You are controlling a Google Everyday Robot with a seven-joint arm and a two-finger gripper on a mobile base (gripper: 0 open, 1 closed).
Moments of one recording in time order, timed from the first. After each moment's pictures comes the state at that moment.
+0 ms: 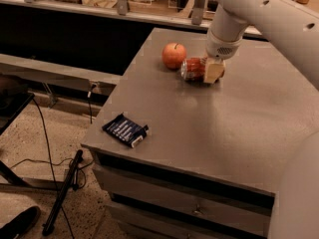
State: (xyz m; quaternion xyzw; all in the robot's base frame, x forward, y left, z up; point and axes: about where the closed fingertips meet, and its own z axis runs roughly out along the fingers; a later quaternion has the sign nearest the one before) arm 0.669 -0.167 0.842 -0.67 0.73 -0.06 0.13
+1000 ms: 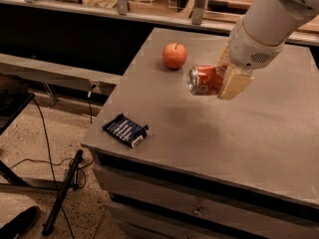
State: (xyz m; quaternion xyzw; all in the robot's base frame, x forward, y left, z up) arm 0.530 -0.156 0.913 -0.70 0.70 -0.03 0.17
